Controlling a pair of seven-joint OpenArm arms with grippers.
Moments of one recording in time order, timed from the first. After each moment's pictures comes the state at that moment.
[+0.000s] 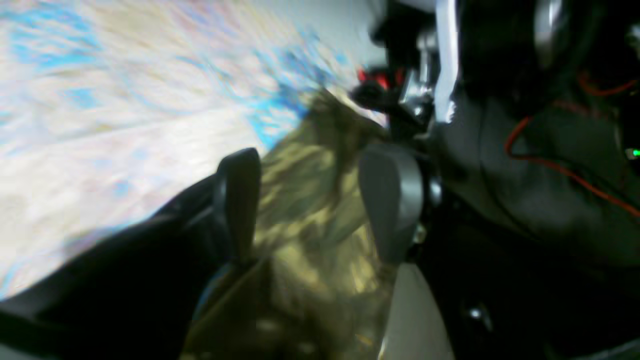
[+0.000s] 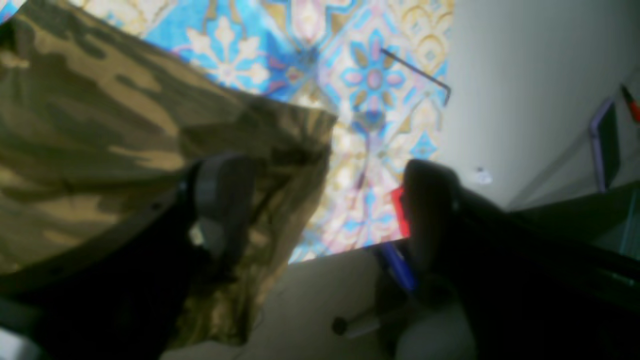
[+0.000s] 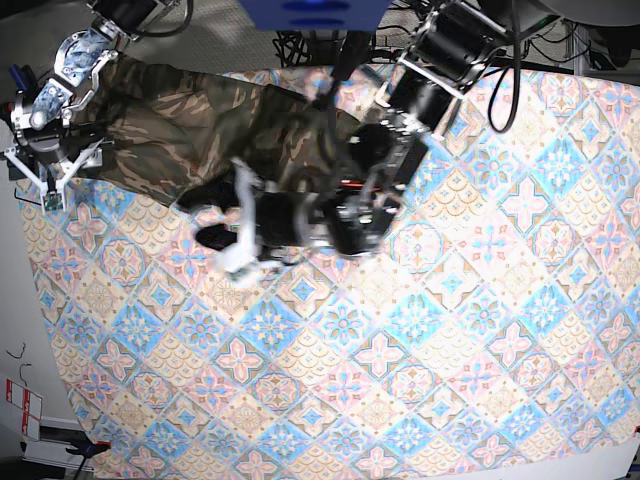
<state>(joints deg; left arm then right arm) -10.9 3.7 26.8 84.6 -41.0 -42.1 50.9 -10.7 1.7 44.8 106.8 -16.3 42.6 -52.2</state>
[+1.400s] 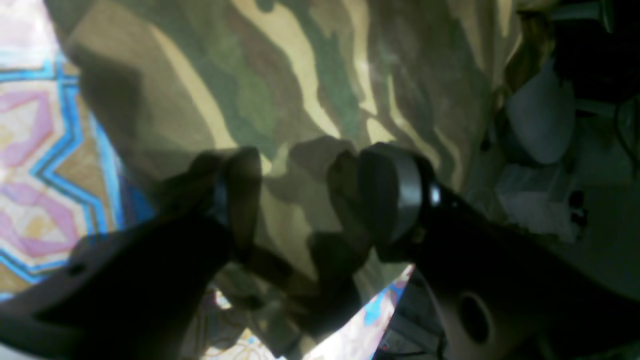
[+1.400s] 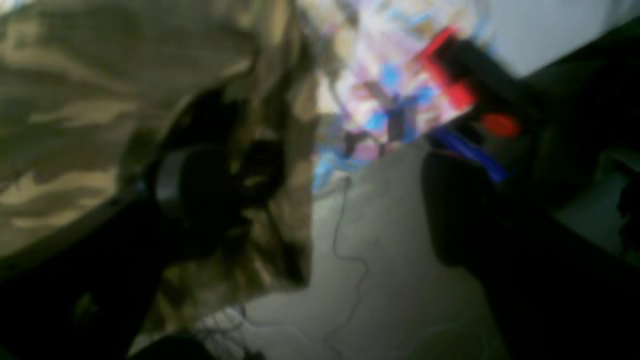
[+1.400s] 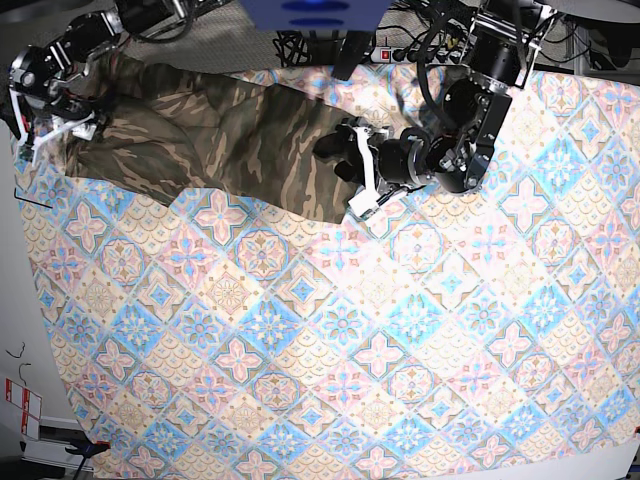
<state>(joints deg) 1.5 -11.1 17.6 77.9 -41.7 -41.8 53.3 -6.5 -6.5 66.8 103.3 -11.6 42.5 -55.4</state>
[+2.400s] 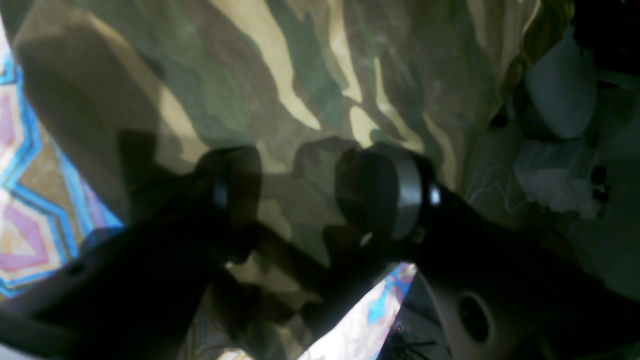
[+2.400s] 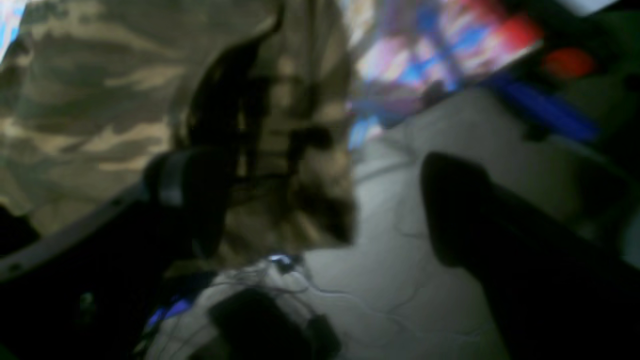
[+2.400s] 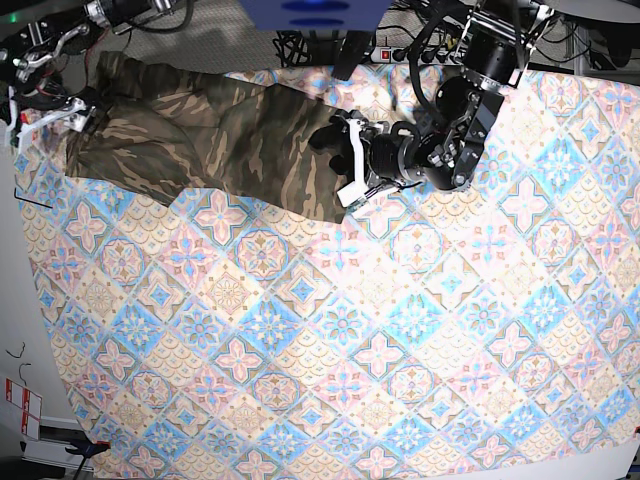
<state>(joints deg) 1.5 -10.5 19.9 77.9 -37.4 -42.1 53.2 -8.2 -1.8 69.9 102.3 15.9 42.3 -77.6</state>
